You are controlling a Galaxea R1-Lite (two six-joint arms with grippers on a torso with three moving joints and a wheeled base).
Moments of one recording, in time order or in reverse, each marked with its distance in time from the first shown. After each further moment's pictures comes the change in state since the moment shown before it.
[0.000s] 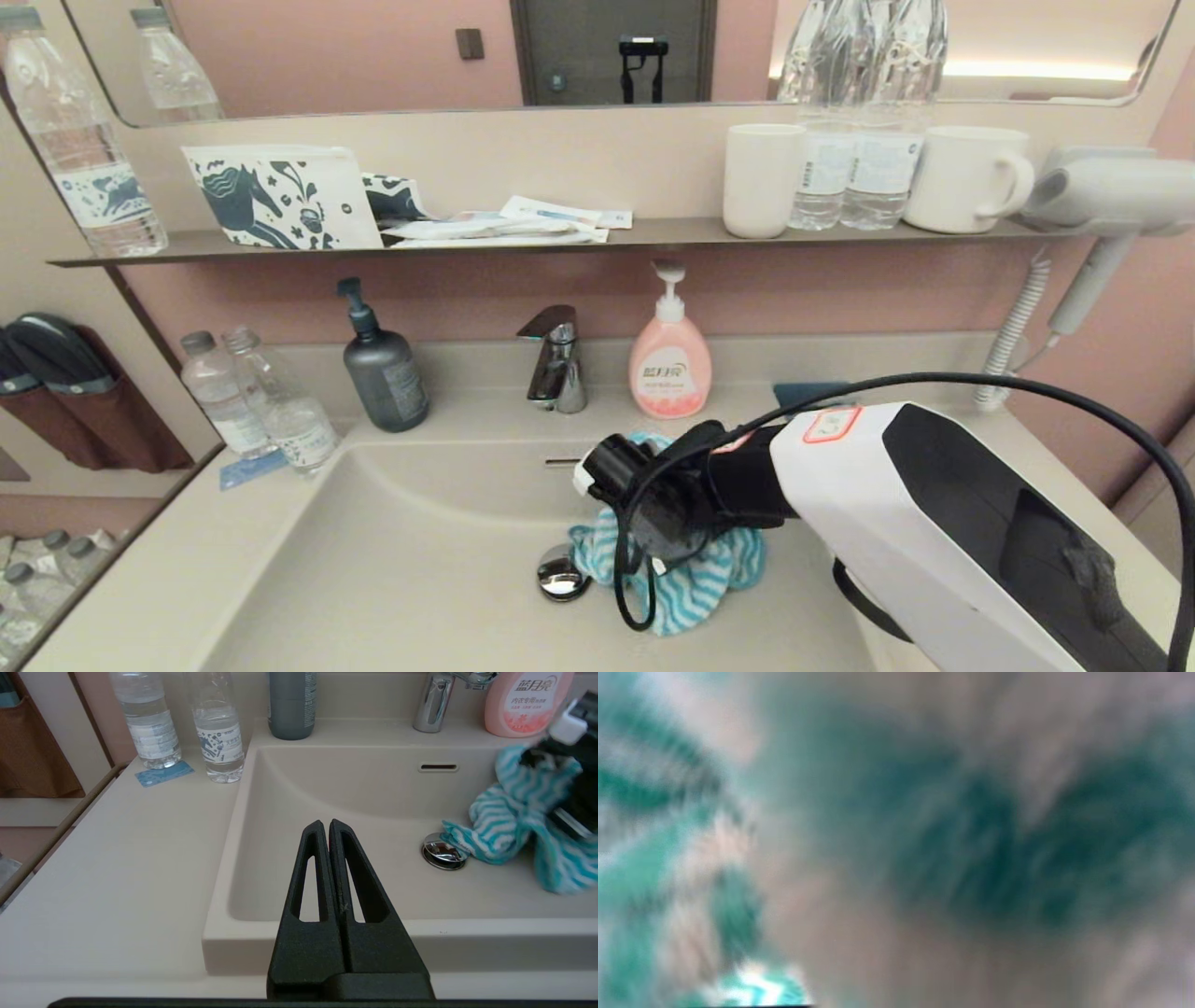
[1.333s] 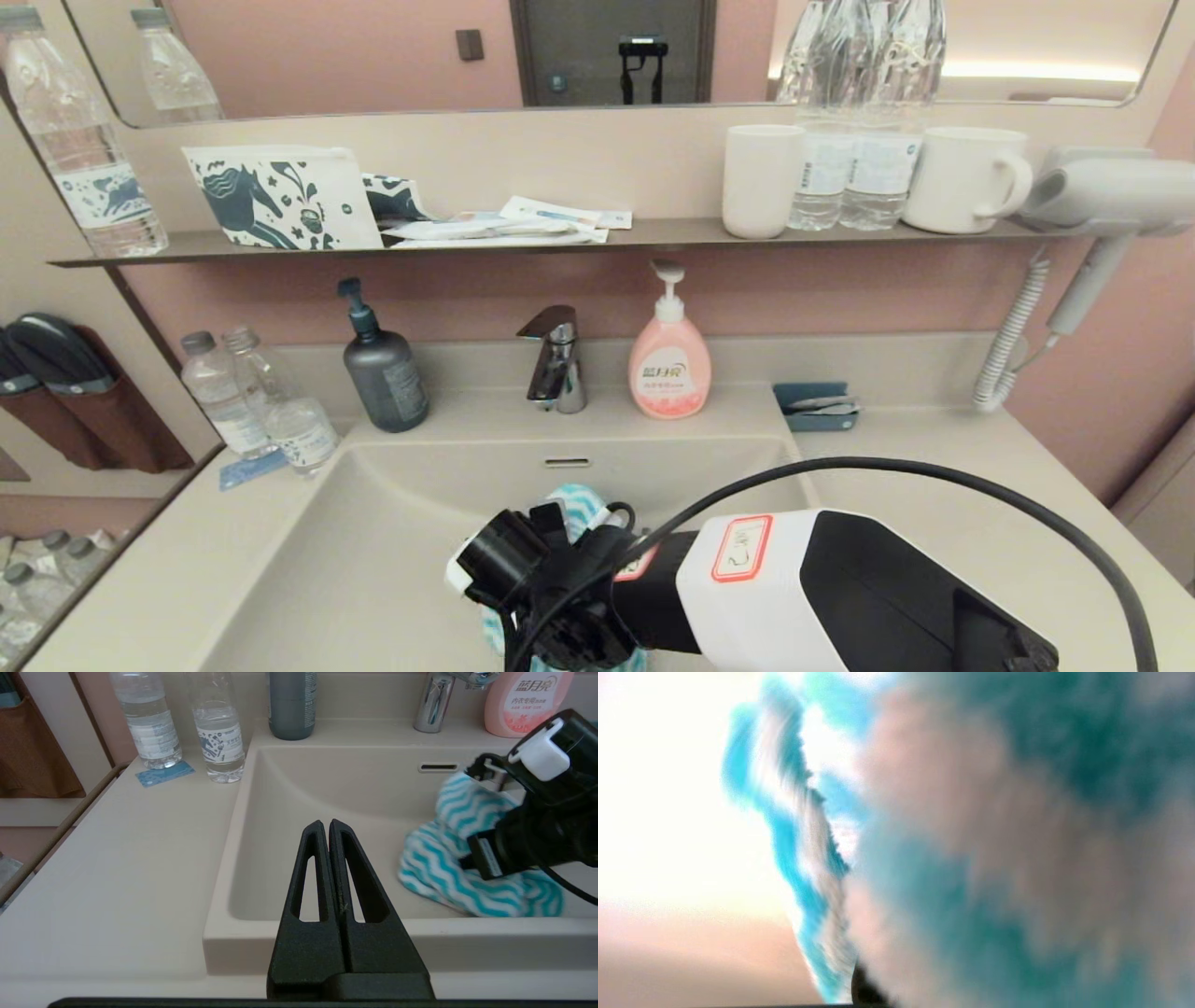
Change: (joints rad) left arm 0.000 0.000 0.000 0.000 0.000 0.001; right arm 0.226 0.063 -0.016 -0.336 0.268 0.349
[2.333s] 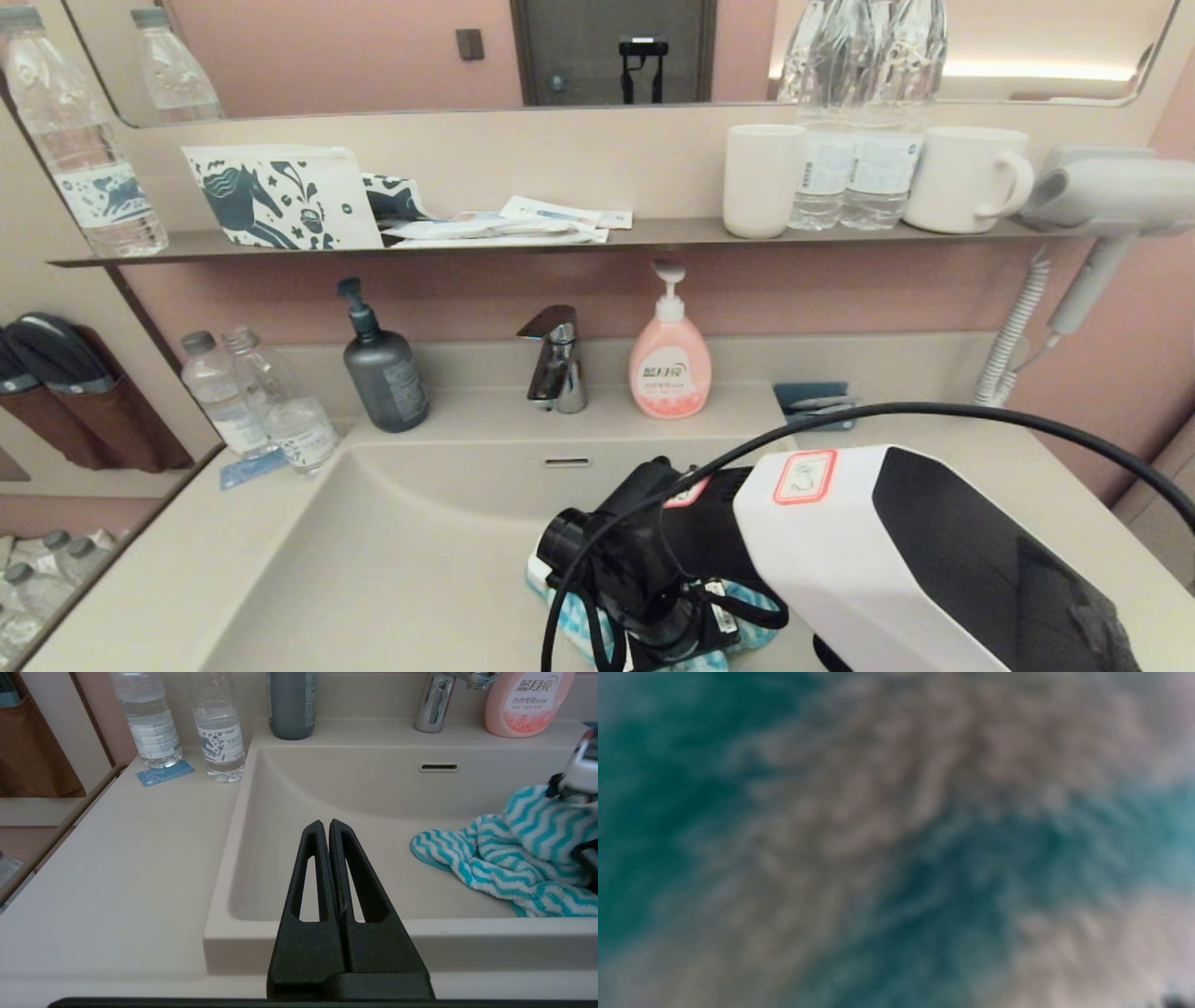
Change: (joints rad) left arm 0.000 0.000 0.000 0.000 0.000 -0.001; right arm -0.085 -0.069 0.014 0.620 -0.002 0.167
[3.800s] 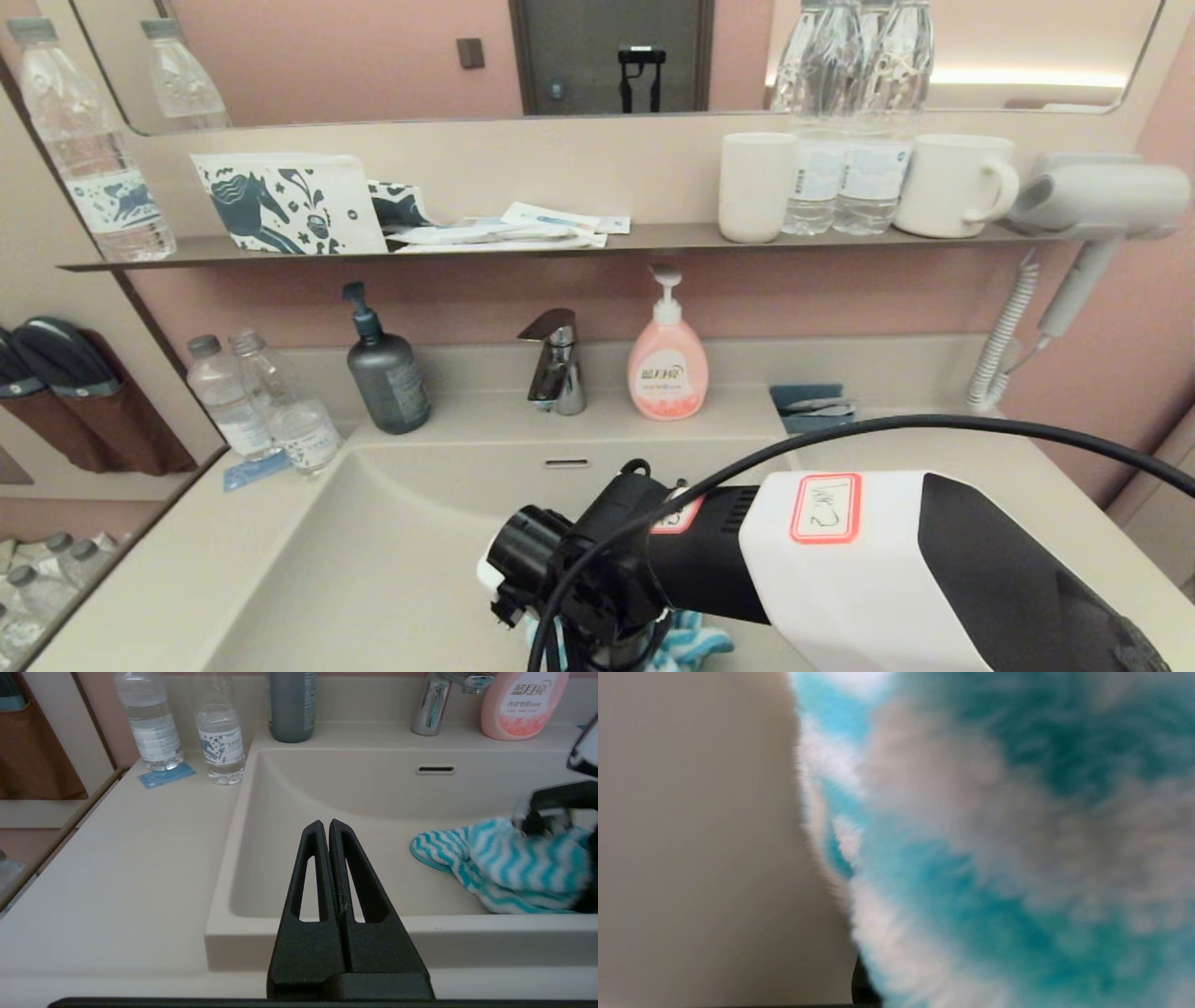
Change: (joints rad) left arm 0.000 0.000 0.000 0.000 0.001 0.000; right arm 0.050 0.015 0.004 -0.125 0.242 -0.723
